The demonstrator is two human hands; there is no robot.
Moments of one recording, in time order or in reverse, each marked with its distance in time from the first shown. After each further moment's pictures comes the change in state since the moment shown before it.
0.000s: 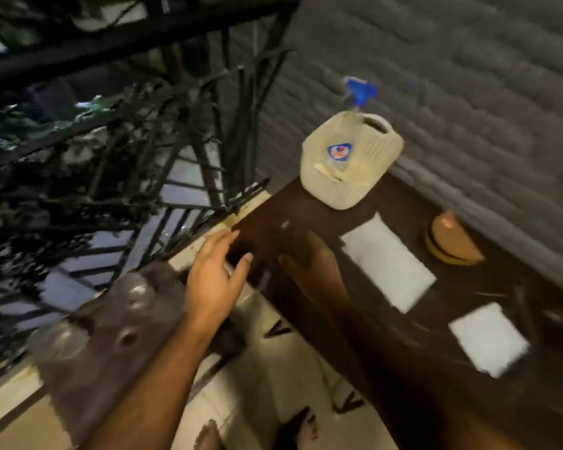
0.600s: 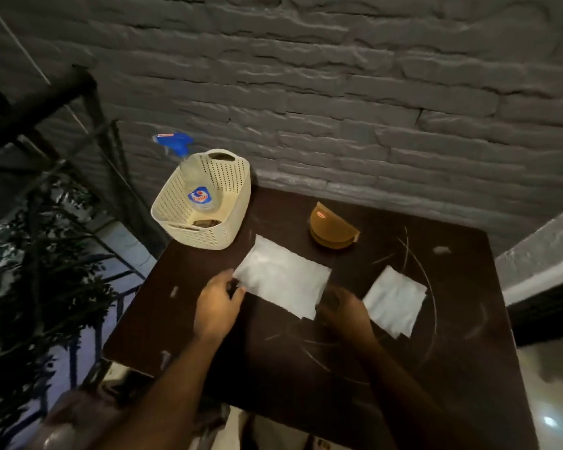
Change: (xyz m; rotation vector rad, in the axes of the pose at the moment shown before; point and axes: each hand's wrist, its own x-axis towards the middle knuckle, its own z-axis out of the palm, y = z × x) left_hand 0.042 0.153 0.199 0.177 -0.452 0.047; right_hand -0.073 0.198 -0.181 0.061 0.201 0.591
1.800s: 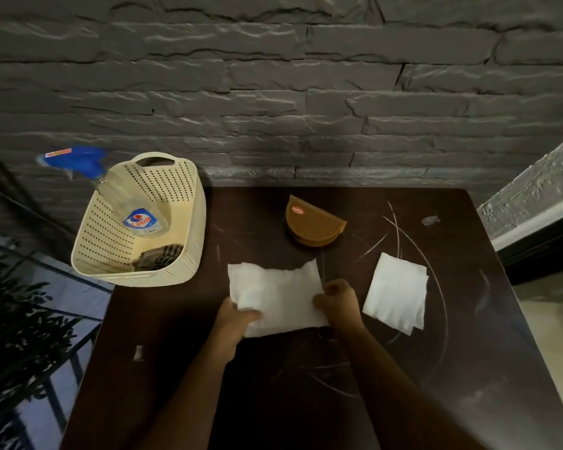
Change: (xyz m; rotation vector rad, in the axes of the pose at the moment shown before) left_hand 0.101 -0.022 0.096 -0.519 -0.551 -0.496; right_hand 0.095 0.006 0.037 0.578 0.162 0.489
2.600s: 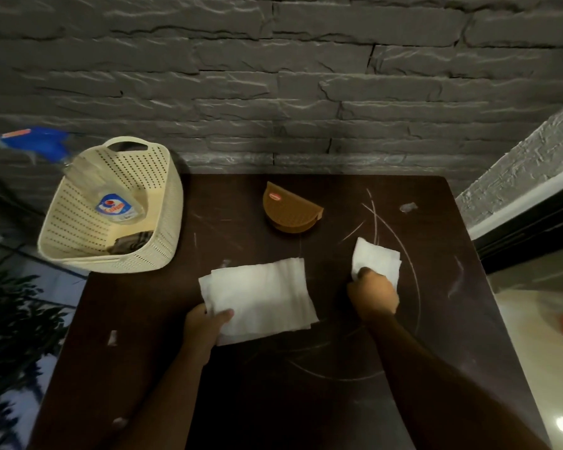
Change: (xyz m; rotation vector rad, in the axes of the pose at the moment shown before) left_hand -0.007 -0.034 0.008 0.055 0.186 -0.030; right_hand 0.020 0.018 -0.102 -0.768 0.226 0.033
